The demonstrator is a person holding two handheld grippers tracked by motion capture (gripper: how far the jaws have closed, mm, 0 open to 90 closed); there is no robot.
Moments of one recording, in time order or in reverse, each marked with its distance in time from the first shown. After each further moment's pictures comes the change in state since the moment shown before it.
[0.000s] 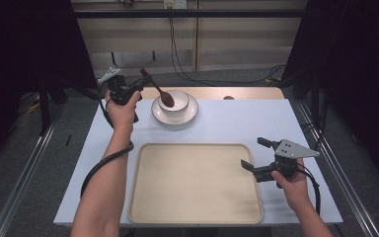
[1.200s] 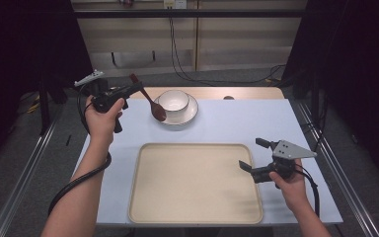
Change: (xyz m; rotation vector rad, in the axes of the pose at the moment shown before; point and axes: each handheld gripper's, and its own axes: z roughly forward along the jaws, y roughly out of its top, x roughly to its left) left arm -0.020 0.018 -0.058 0.106 -0.111 -0.004; right arm 0.004 0.000 0.003 0.010 0.004 -0.011
